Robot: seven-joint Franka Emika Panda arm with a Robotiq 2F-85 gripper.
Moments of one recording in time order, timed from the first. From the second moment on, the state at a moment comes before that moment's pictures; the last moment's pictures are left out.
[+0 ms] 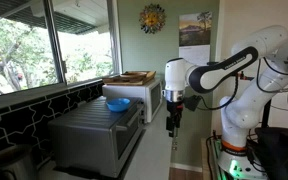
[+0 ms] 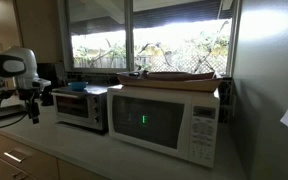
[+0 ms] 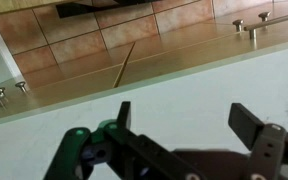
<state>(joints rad) 0.17 -0.72 0.37 -2.69 0.24 2.02 0.51</state>
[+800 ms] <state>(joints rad) 0.16 -0.72 0.39 -2.59 0.10 2.06 0.49</state>
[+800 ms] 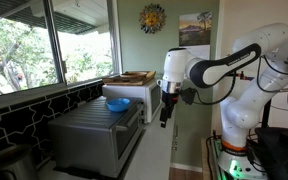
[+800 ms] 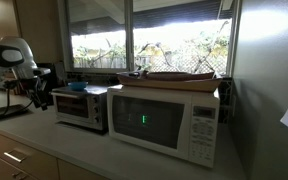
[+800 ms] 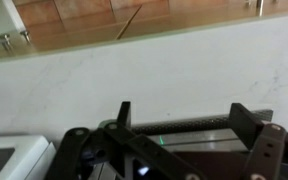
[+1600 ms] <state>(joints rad) 0.06 -0.49 0.42 -2.24 -0.08 2.14 0.49</state>
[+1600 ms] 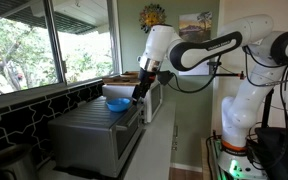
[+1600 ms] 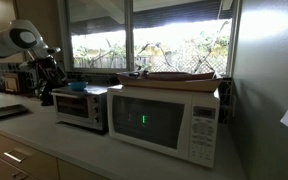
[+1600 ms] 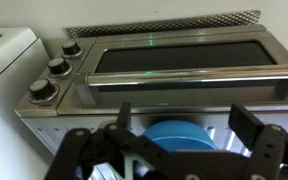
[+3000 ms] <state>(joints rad) 0.05 -0.26 0.28 -2.06 -0.05 2.20 0.54</state>
